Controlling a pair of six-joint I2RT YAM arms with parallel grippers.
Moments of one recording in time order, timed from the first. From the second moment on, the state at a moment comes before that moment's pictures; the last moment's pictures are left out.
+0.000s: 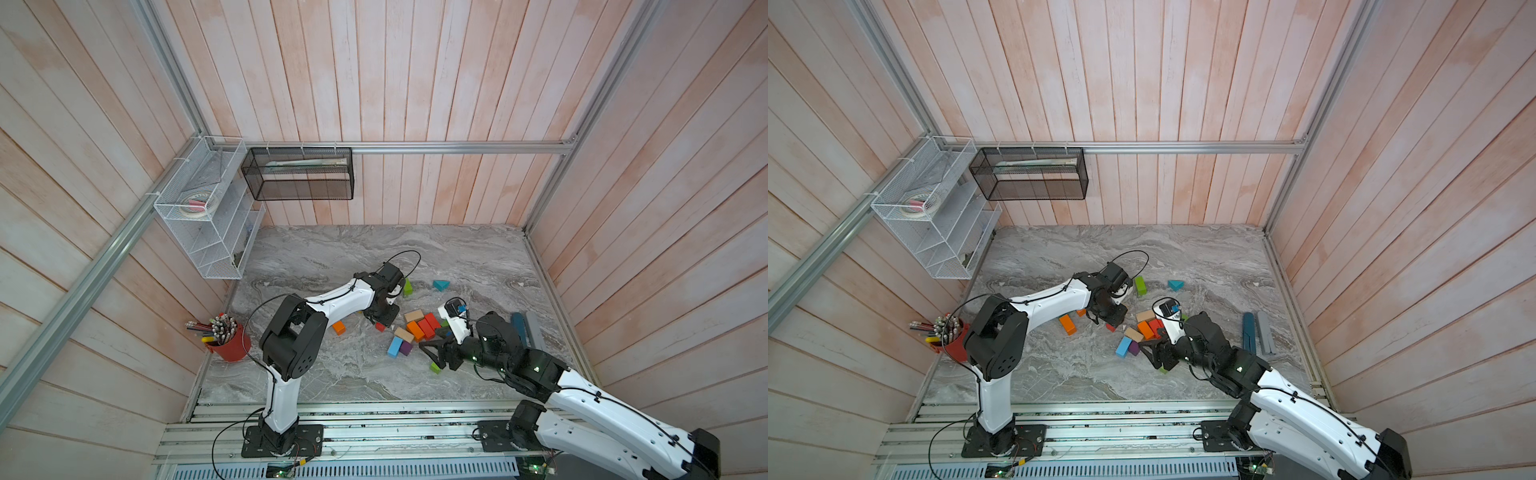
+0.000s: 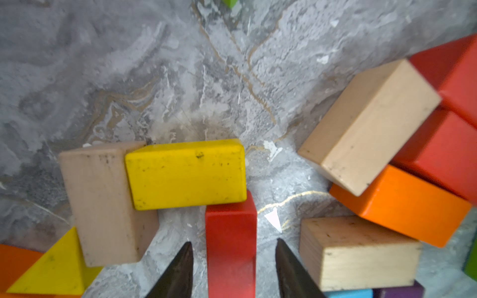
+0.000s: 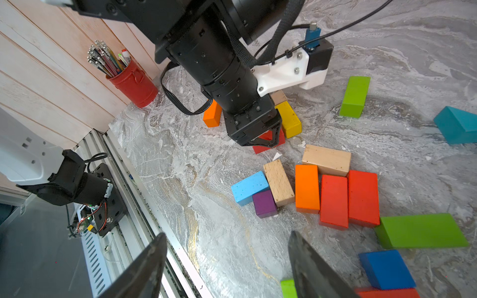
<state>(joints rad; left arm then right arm) -0.67 1.96 1.44 -0.76 0.05 -0.05 0.86 0.79 0.60 -0.32 -0.15 0.36</state>
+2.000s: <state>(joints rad) -0.89 1.77 1.10 -0.54 0.02 -0.35 0.83 0.77 0.56 -0.33 -0.01 0.50</state>
